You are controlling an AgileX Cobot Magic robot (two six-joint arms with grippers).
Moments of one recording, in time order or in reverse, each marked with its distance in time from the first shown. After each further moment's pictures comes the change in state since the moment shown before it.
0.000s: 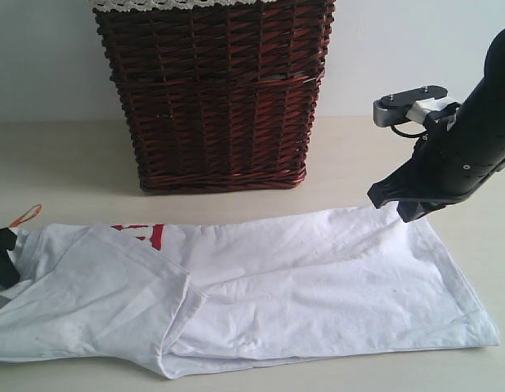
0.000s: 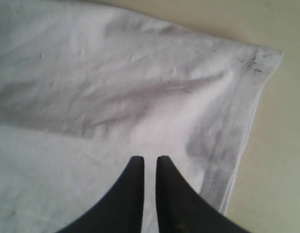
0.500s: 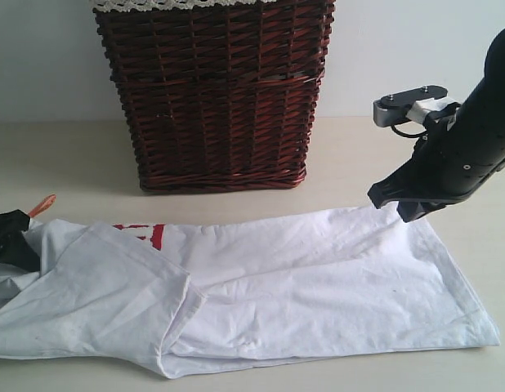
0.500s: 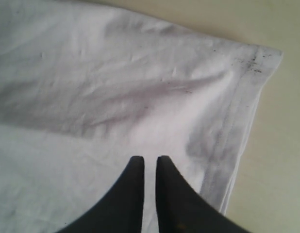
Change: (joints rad) left arm 0.002 0.040 -0.015 -0.240 0.035 0.134; right arm 0.000 0.000 0.000 0.002 0.000 -0.003
